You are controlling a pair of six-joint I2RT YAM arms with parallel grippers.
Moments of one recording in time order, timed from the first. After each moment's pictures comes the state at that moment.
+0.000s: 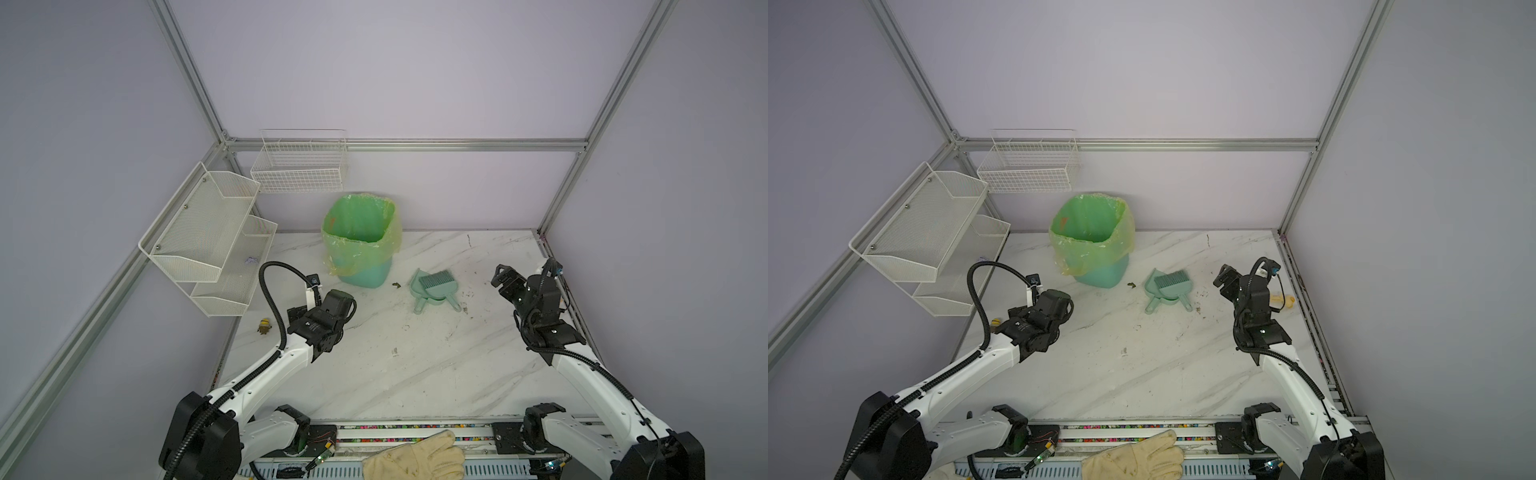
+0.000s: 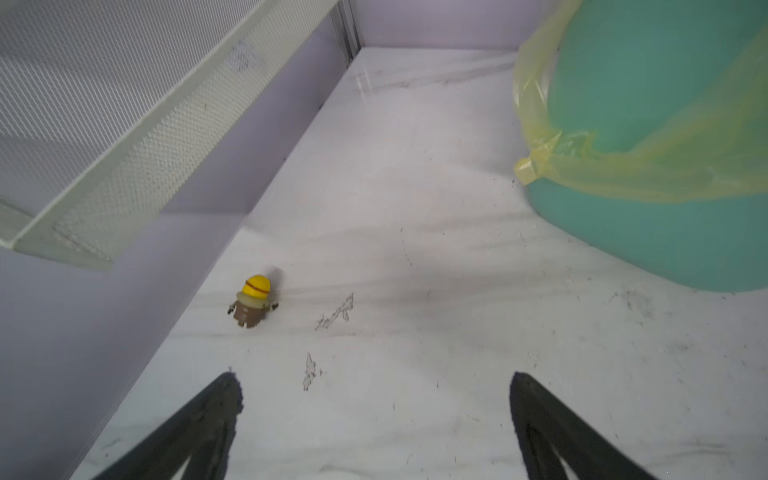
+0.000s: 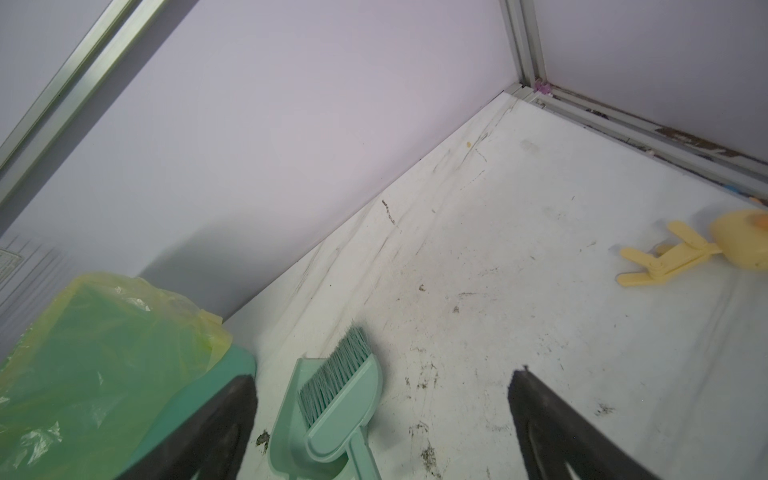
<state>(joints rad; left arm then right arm) -0.46 1.16 0.72 -0.39 -0.88 -0.46 0.21 0.98 0.66 -0.01 0.26 0.72</state>
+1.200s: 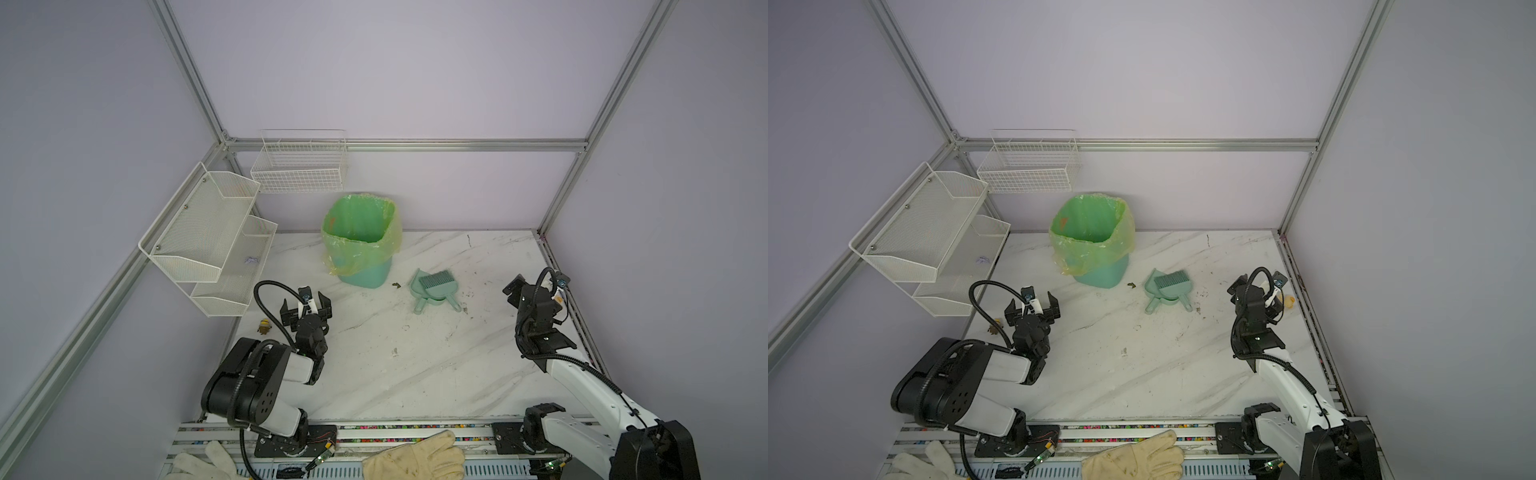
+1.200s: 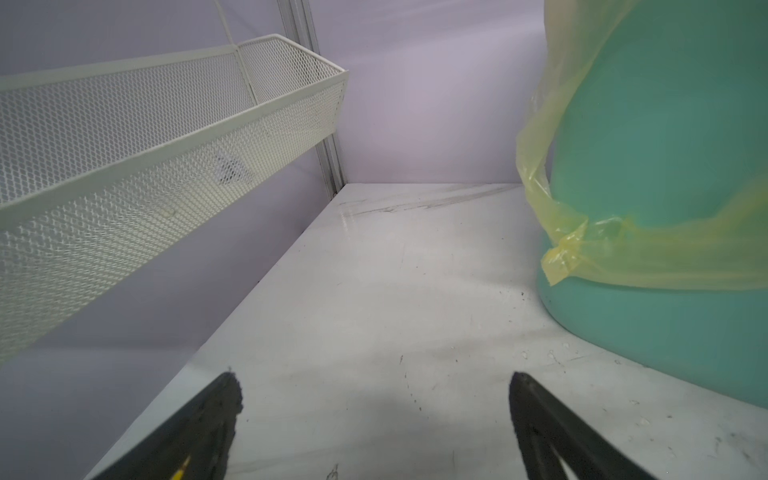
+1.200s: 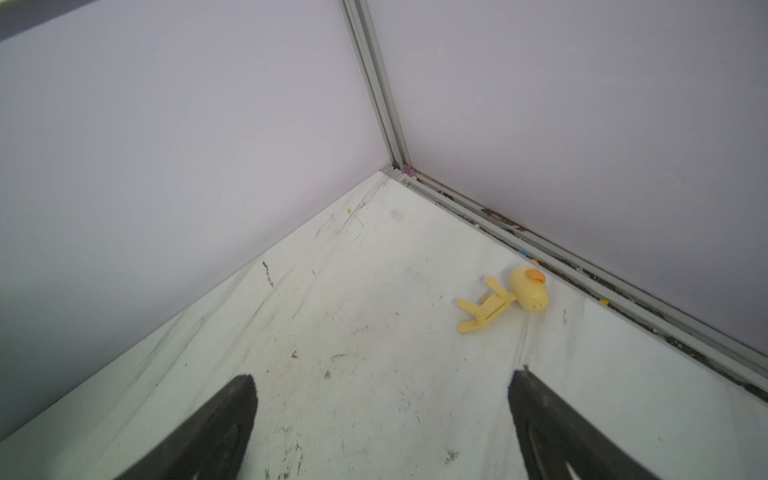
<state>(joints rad) -0.19 1.58 0.23 1.24 -0.61 0.12 0.21 1.02 0.53 0.17 0.65 0.56</state>
